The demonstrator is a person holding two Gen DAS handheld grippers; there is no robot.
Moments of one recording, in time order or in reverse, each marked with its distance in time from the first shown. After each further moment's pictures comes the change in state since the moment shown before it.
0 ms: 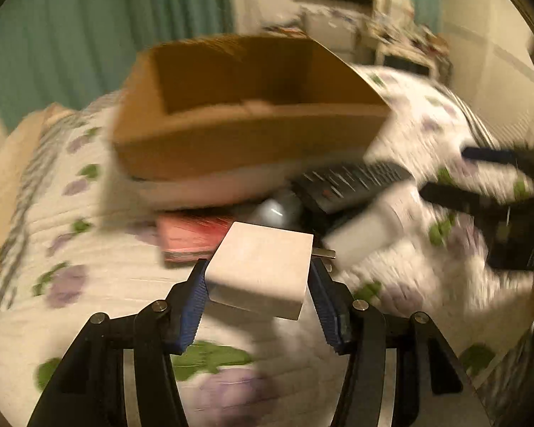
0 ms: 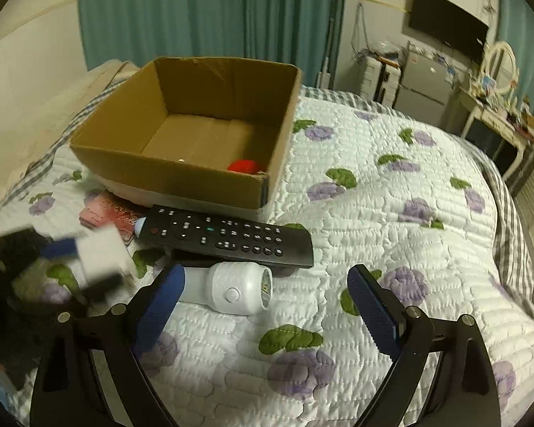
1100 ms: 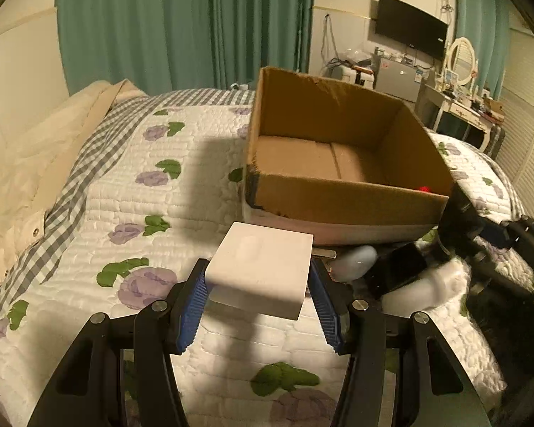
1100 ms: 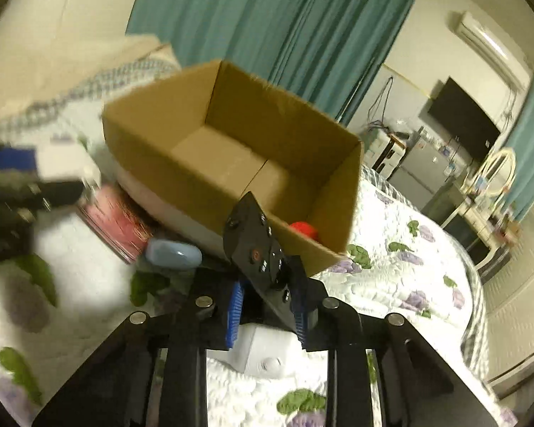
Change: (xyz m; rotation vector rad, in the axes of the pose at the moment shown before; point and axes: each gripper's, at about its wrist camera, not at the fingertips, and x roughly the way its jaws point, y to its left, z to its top) left arm -0.019 0.047 0.009 -0.221 -0.079 0.100; right arm 0.008 0.063 0.022 -0.245 -0.159 -0.137
